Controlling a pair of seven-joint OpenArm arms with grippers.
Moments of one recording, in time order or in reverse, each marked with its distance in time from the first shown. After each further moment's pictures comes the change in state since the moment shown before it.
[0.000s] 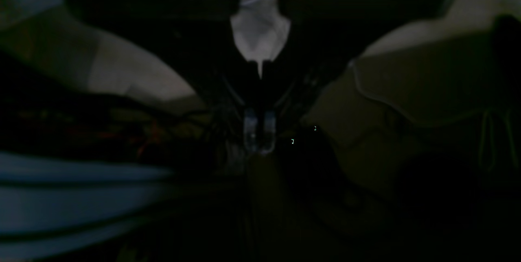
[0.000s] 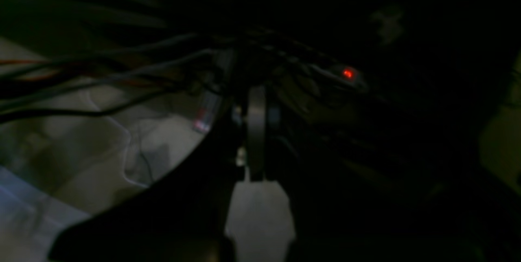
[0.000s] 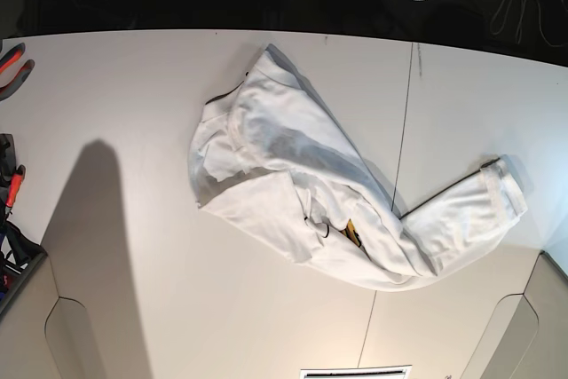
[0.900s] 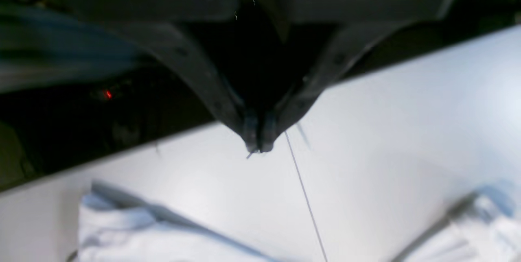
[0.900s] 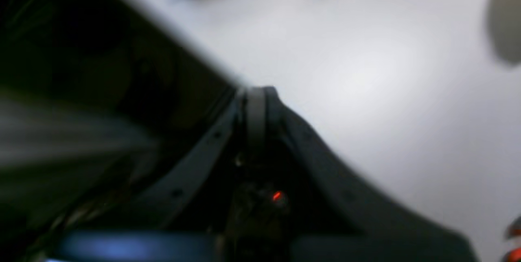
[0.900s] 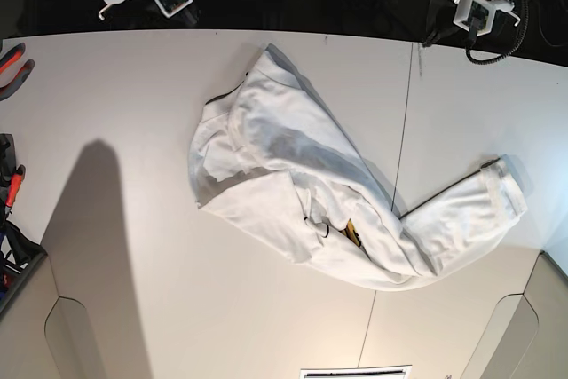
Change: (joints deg) left arm 5.9 -6.9 -9.6 30.7 0.3 -0.6 -4.6; right arm 1.4 2.9 0.0 31.8 -15.5 -4.5 -7.8
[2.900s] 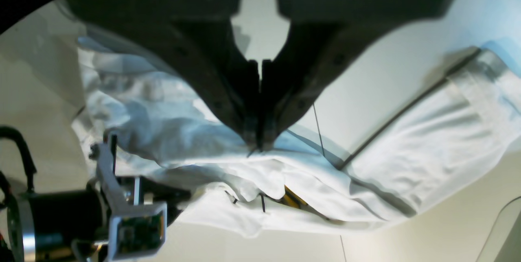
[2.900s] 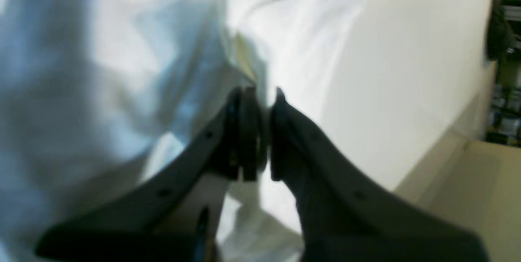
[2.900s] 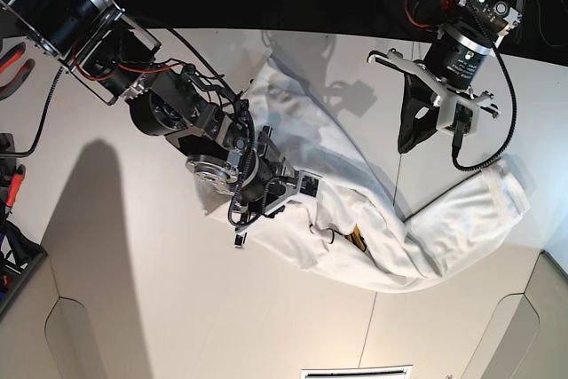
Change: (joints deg) left arm -22.9 8.7 0.0 -1.2 0.3 -6.1 8.6; right arm 69.4 -16.7 -31.2 -42.7 -17.2 15.6 -12.9
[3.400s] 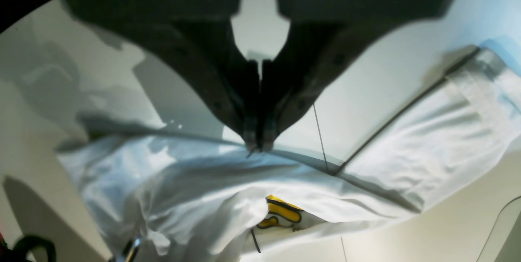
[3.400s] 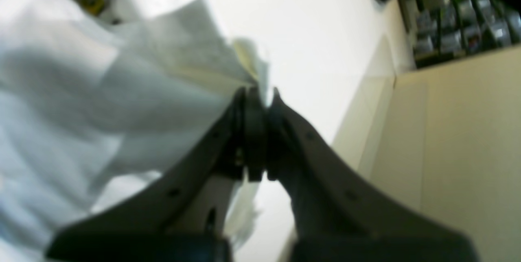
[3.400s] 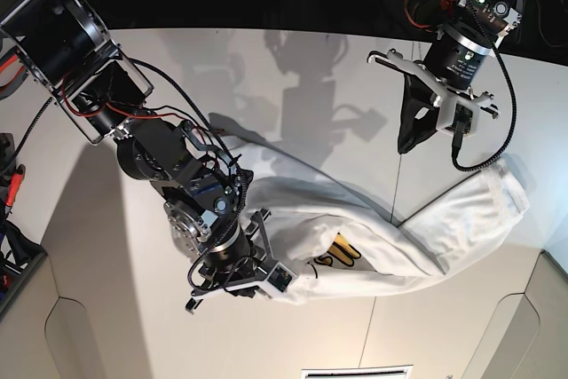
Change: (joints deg) left arm 0.0 0.0 0.0 0.0 0.0 0.0 0.0; right arm 5.9 -0.2 7.1 0.0 6.1 -14.8 -0.1
